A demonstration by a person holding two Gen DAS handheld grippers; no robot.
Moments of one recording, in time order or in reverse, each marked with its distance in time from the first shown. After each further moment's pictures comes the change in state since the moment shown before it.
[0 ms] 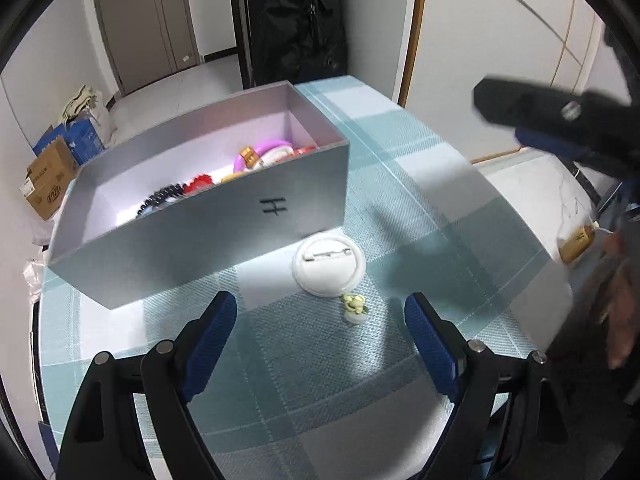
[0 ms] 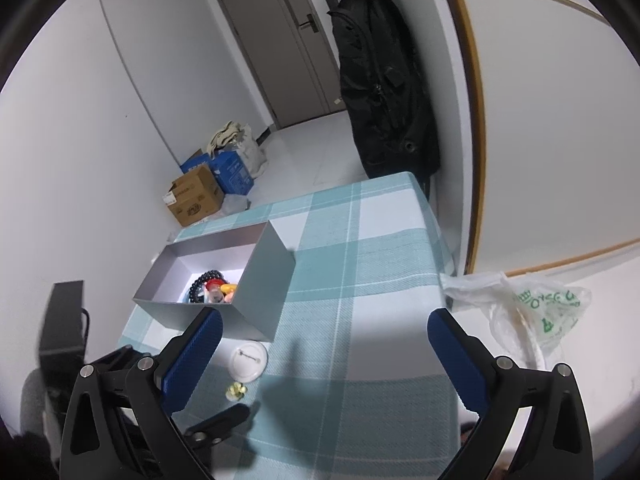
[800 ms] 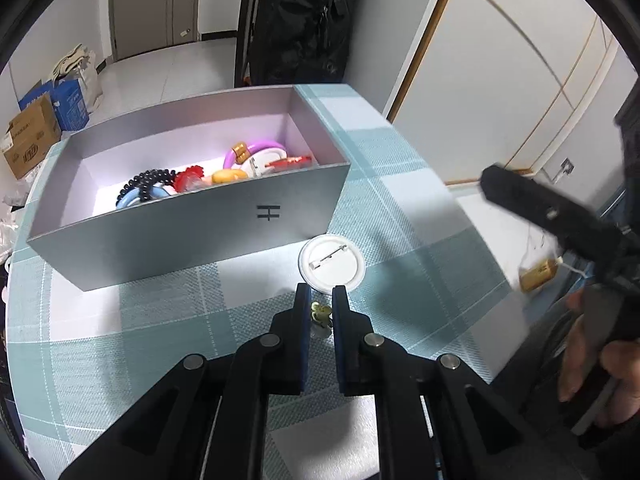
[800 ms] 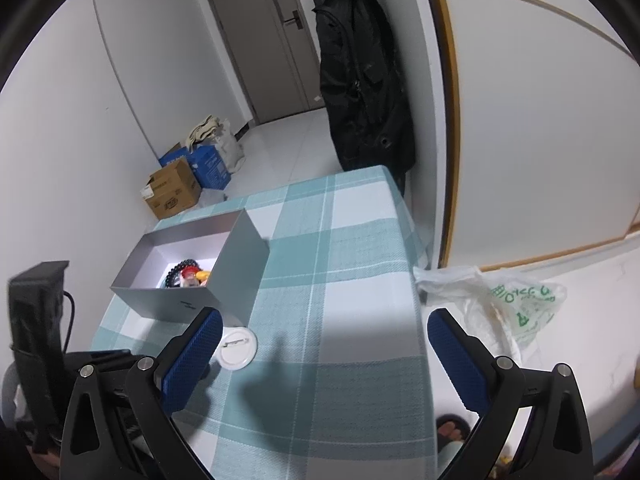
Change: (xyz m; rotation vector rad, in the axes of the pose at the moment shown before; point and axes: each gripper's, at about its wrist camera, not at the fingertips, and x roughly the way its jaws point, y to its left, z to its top) left arm -0.021 0.018 -0.001 -0.143 -0.008 -0.152; right arm -0.002 -0.002 -0.009 -0.011 0.022 -0.089
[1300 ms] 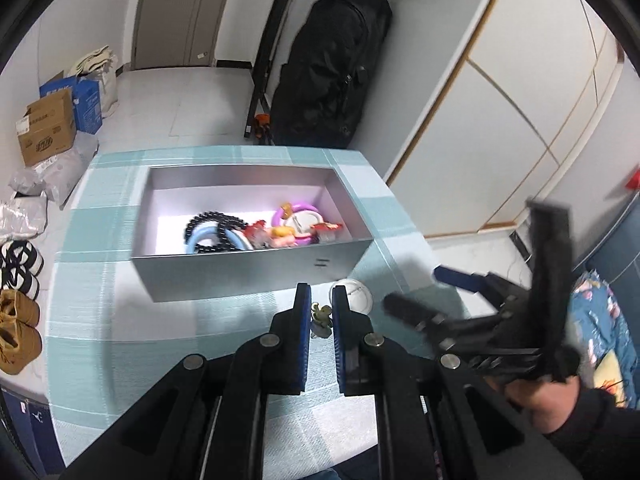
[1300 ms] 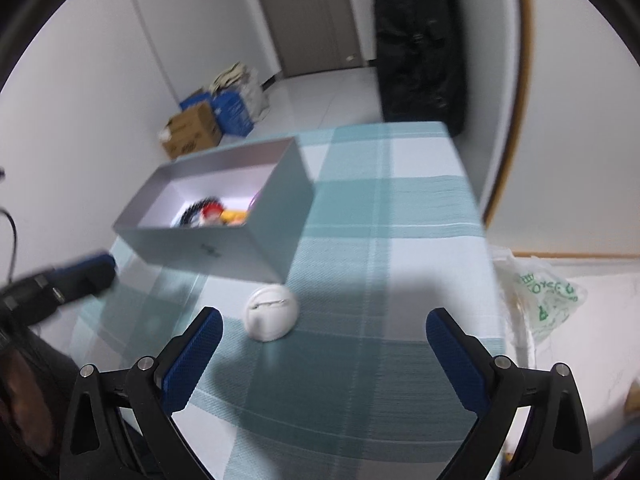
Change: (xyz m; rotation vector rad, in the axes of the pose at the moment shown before) left arm -0.062 0.040 0.010 -0.105 -0.154 -0.068; right arm 0.044 0.047 -0.019 -0.151 0.159 0.033
